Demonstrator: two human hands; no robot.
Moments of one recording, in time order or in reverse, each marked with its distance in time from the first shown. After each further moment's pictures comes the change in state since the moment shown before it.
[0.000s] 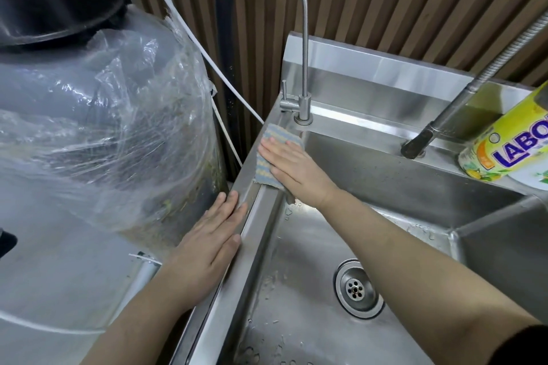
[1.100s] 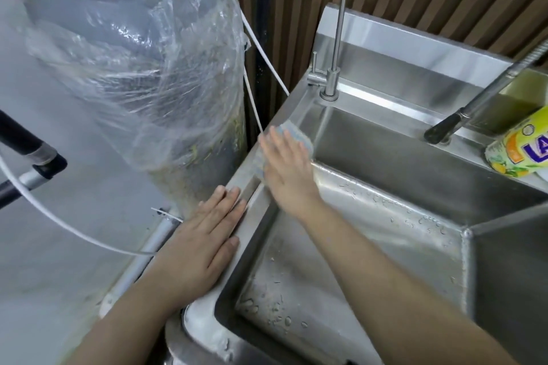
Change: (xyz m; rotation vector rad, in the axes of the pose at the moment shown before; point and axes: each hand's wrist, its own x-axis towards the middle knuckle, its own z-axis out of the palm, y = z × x) left_hand -0.071 0.013 0.012 0.302 0.049 0.018; right_hand -0.028 -0.090 0.031 0.026 0.003 0.279
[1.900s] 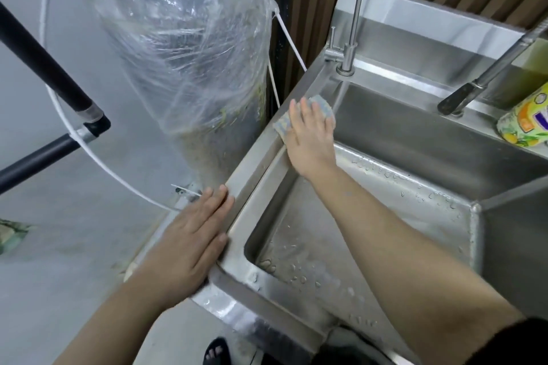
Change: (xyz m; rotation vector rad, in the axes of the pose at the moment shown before) left_hand -0.082 0.009 -0.016 -0.053 0.004 -0.092; right_hand 0.000 -0.011 0.001 -0.193 0.022 0.206
